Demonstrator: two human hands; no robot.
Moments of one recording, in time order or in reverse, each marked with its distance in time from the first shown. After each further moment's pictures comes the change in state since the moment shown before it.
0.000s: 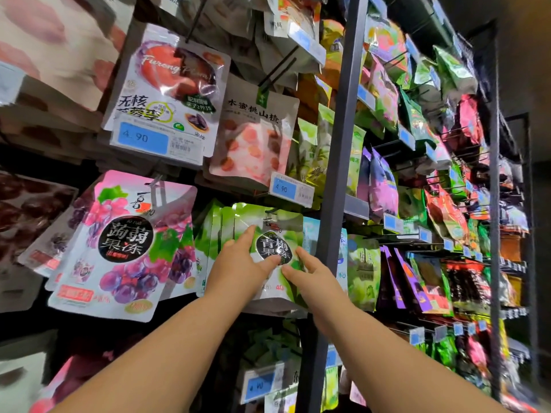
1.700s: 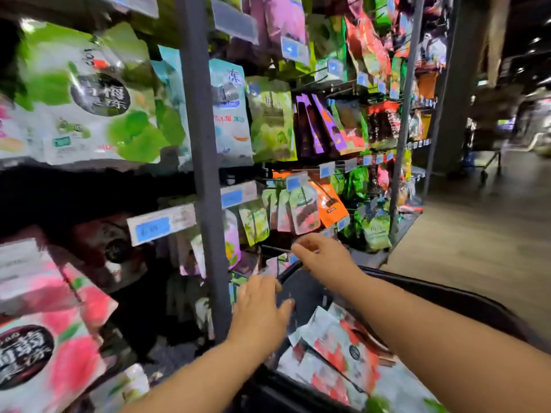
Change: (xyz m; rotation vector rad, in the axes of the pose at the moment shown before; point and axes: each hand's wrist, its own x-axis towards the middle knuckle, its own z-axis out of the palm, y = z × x) left_hand -0.244 -0.047 0.215 0.238 -0.556 0.129; right_hand -0.166 0.168 -0.154 -0.575 0.130 0.251
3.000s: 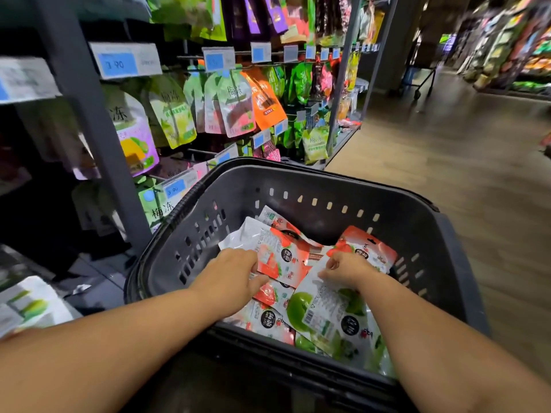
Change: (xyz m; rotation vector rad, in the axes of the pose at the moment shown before) left_hand -0.063 0.015 0.090 0.114 -0.526 0.235; right_hand -0.142 0.228 -0.034 -0.524 -0.327 0.702
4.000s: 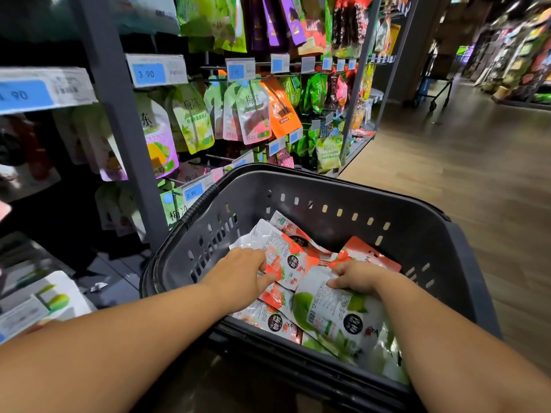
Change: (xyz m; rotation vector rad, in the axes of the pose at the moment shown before) left_hand 0.004 -0.011 -0.005 -0.047 0.030 0.000; right_hand -0.006 -0.012 -0.015 0.012 -0.253 -0.126
